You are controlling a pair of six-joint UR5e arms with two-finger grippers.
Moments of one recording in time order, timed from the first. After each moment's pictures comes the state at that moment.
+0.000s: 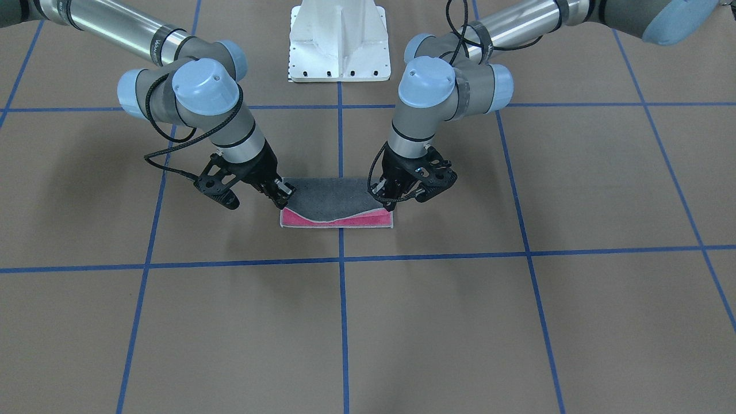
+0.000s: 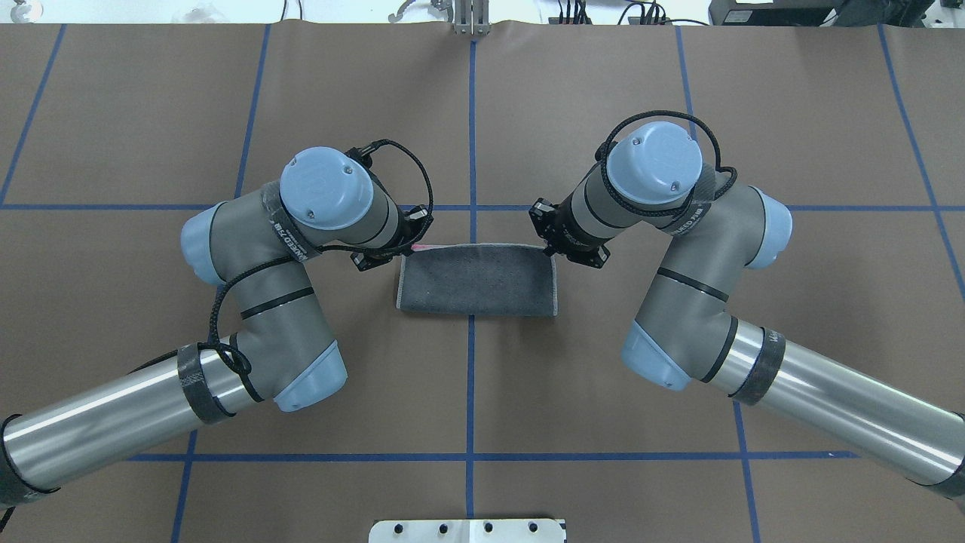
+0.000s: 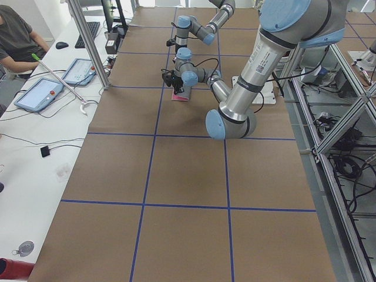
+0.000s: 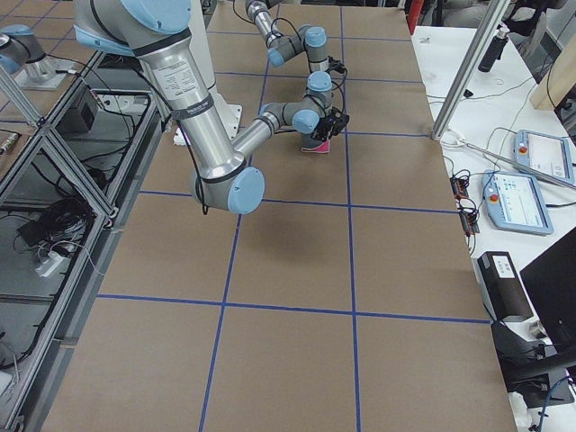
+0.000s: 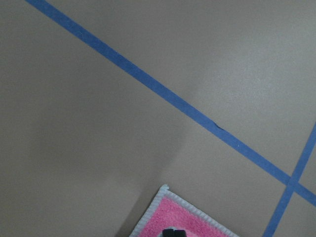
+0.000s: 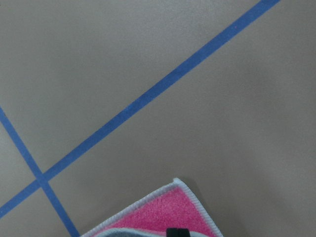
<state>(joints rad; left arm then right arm) -0.57 -2.25 -1.52 -1.86 -1.79 -1.81 0.62 -1.00 1.59 -1.23 1.94 1.84</state>
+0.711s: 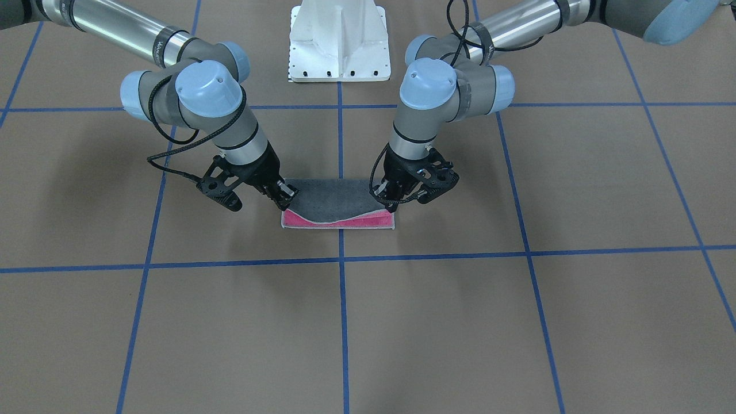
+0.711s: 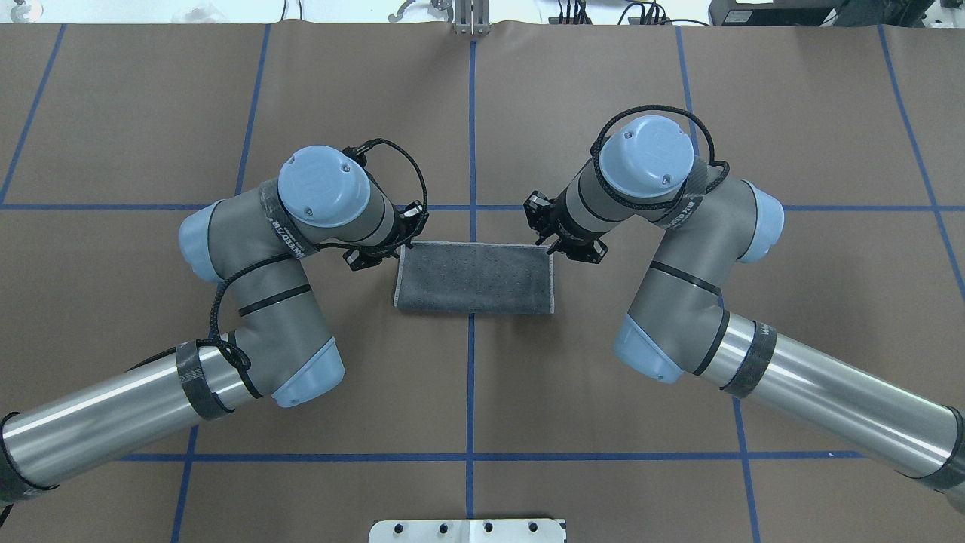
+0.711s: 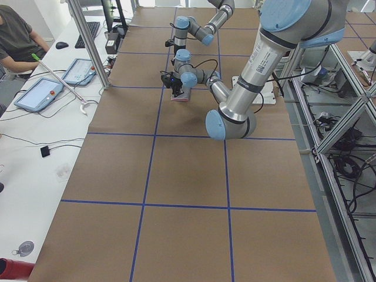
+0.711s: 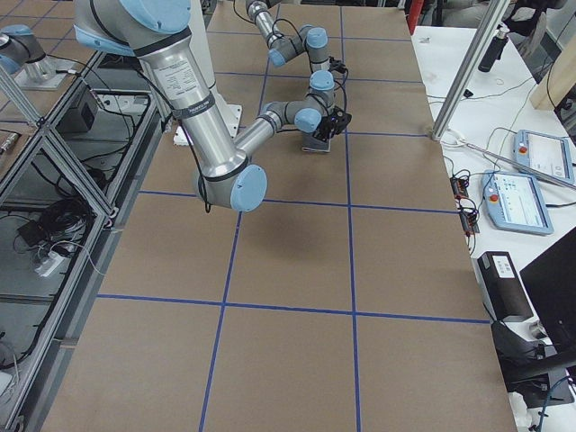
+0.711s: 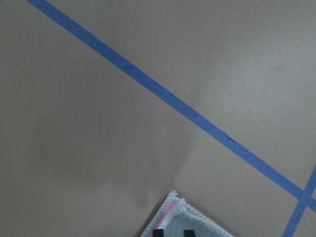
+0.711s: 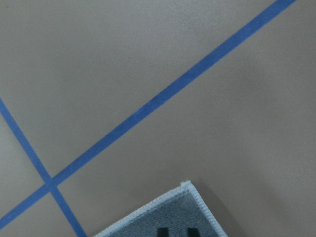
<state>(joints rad) -0.57 -2.25 -1.50 -1.86 -1.79 -1.82 0.63 -0.98 1.56 -1.23 1.95 1.84</state>
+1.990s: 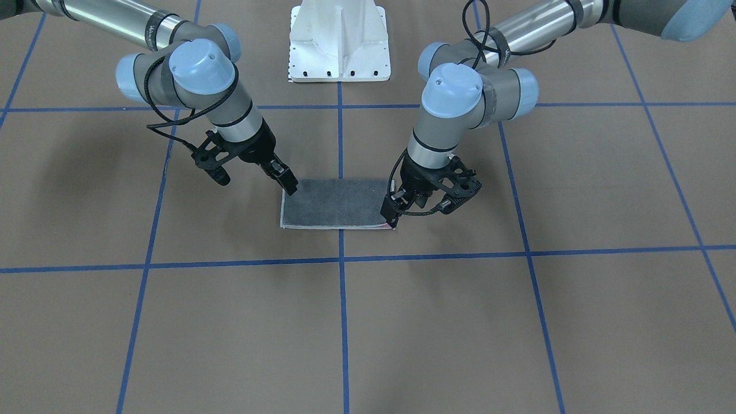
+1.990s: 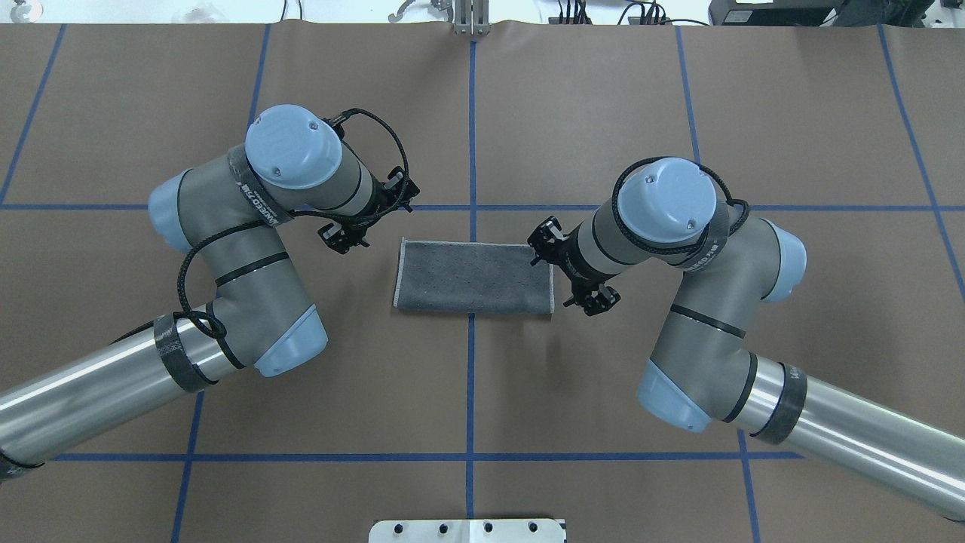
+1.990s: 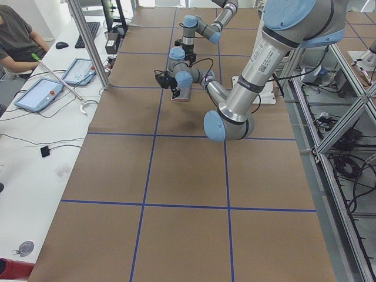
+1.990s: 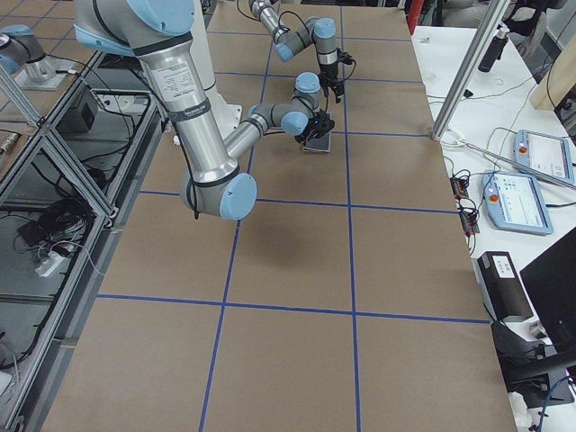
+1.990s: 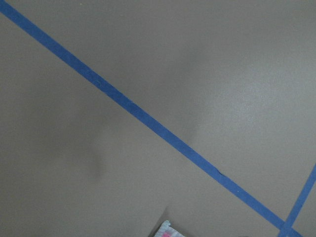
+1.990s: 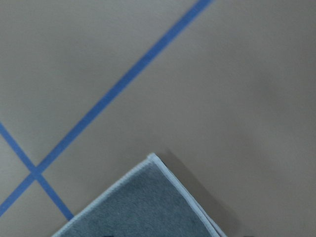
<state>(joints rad) -0.64 -2.24 -1.52 -1.86 -1.86 -1.83 0.56 -1.07 1.68 -1.23 1.95 2.15</state>
